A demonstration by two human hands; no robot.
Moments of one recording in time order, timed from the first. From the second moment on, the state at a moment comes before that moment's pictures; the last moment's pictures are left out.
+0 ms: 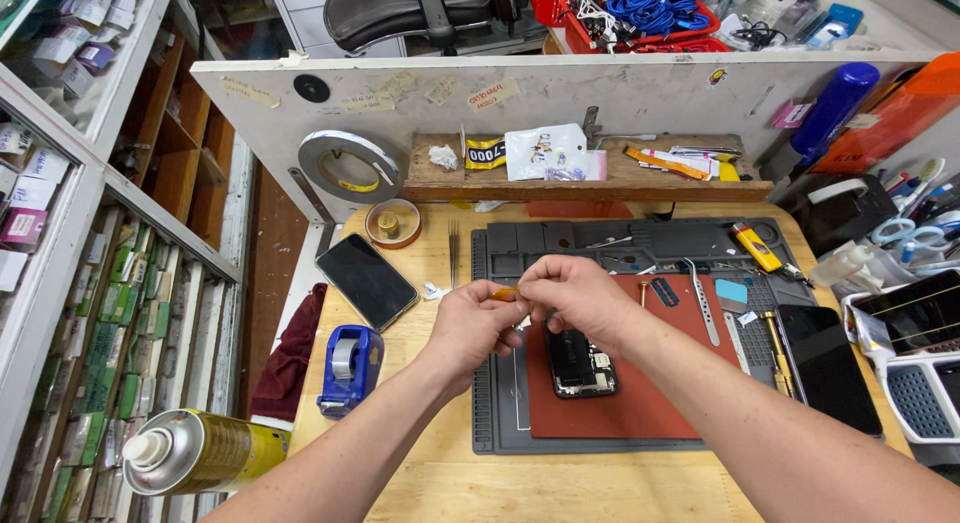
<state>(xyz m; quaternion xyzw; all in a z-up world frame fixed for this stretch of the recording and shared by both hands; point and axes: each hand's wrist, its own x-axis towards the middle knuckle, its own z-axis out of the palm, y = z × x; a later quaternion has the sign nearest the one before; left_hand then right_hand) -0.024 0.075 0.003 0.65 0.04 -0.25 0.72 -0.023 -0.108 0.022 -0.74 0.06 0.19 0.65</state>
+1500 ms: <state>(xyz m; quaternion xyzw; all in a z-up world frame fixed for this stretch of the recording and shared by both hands) -0.005 0.102 0.016 0.87 0.05 -0.21 0.44 -0.050 -0.153 0.039 -0.88 0.11 0.05 0.46</state>
